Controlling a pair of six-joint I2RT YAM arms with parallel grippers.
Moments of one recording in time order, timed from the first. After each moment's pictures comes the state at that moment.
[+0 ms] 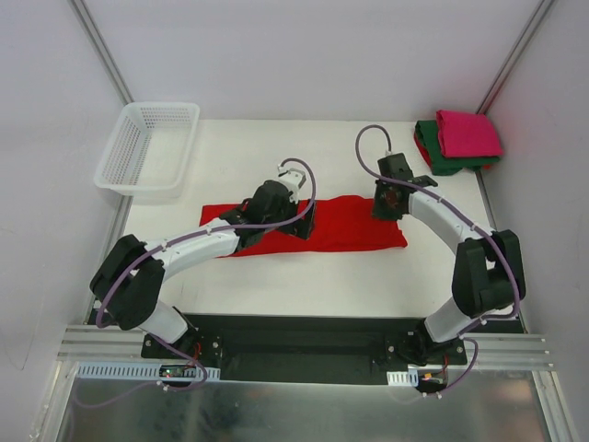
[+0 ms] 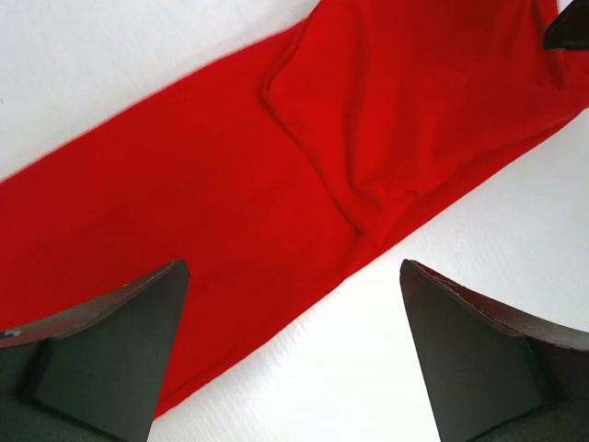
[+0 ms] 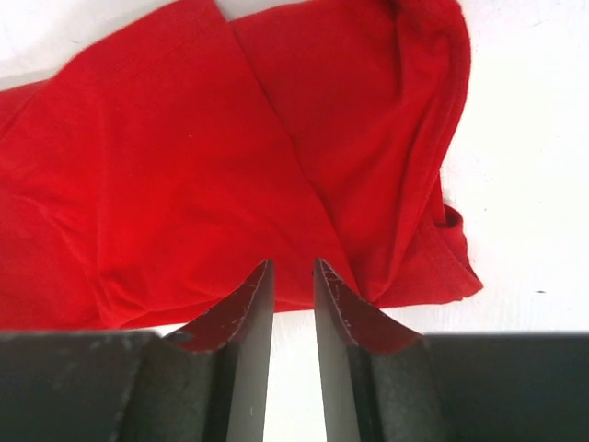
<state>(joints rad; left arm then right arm) -0.75 1.50 0.95 -0.05 -0.03 -0.29 0.32 1.57 1.14 -0.63 0.13 0.45</state>
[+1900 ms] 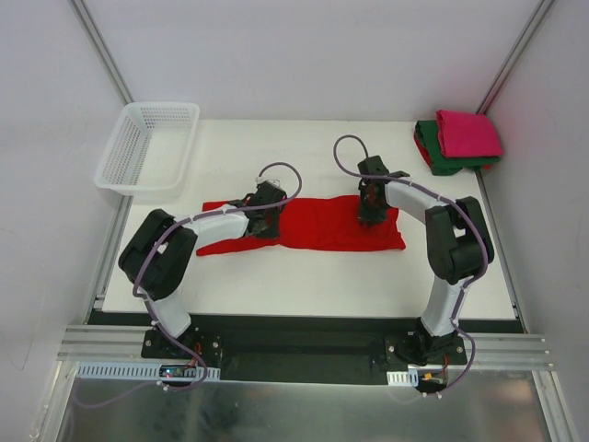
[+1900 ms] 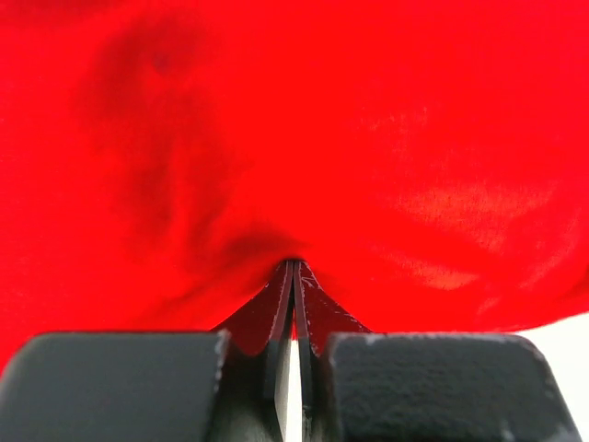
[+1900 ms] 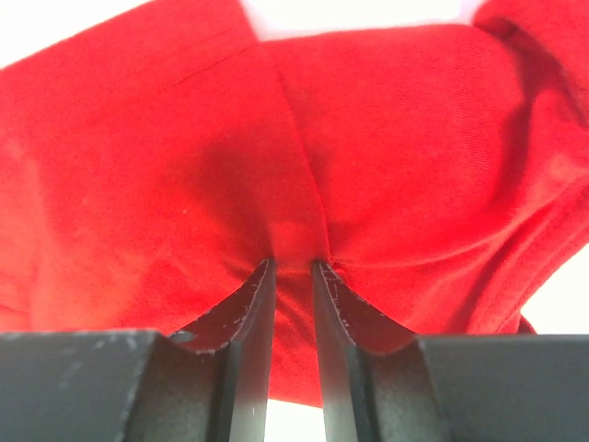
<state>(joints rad) -0.63 1.73 0.98 -0.29 -0.15 -0.51 0.36 1.88 1.25 -0.61 0.12 0.41</state>
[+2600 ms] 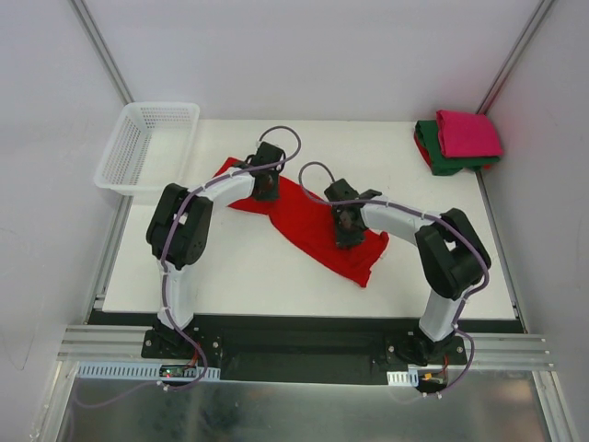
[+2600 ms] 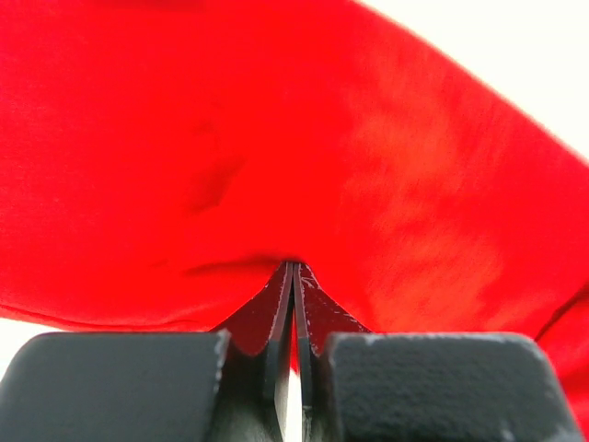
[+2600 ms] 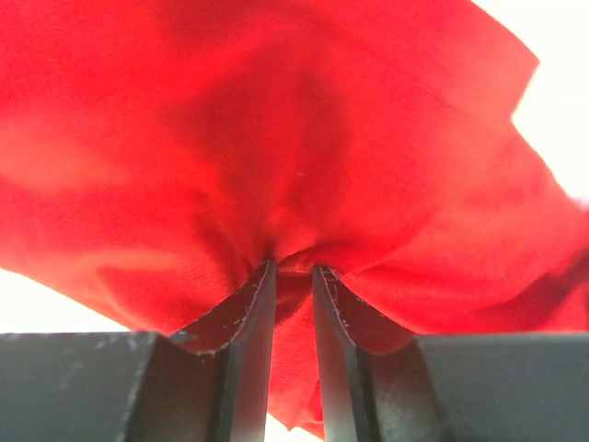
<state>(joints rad) -0.48 2.01 1.43 -0.42 -0.13 -0.38 0.61 1.80 1.15 -0.65 0.14 0.47</state>
